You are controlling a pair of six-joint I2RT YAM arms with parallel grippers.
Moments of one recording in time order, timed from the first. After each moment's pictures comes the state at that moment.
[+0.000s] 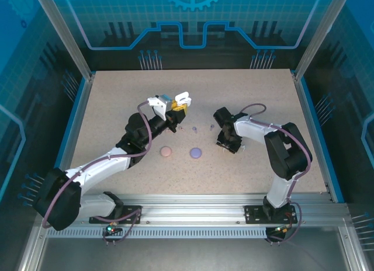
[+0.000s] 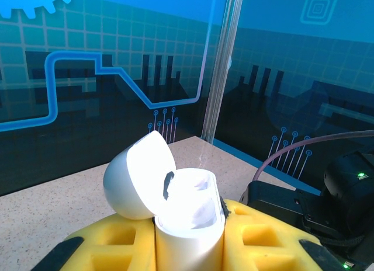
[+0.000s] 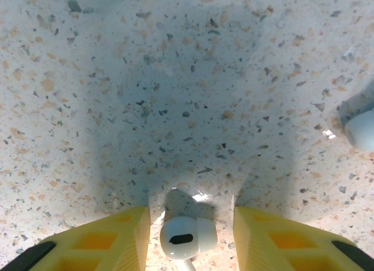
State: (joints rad) left arm -0.55 1.24 0.68 0.65 0.17 -0.16; right arm 0.48 1.80 1.10 -0.76 0.07 1.08
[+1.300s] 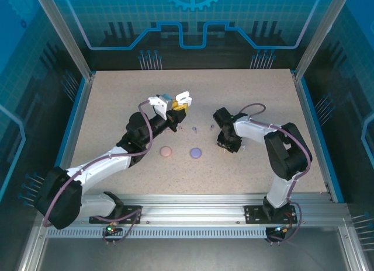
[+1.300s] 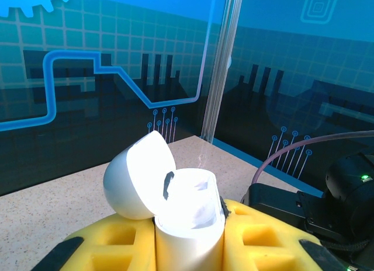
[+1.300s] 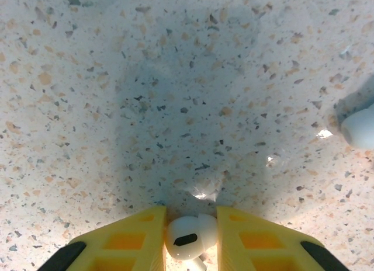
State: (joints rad) left arm -0.55 1.26 0.69 0.65 0.17 -0.16; right arm 0.48 1.80 1.09 -0.76 0.08 1.06
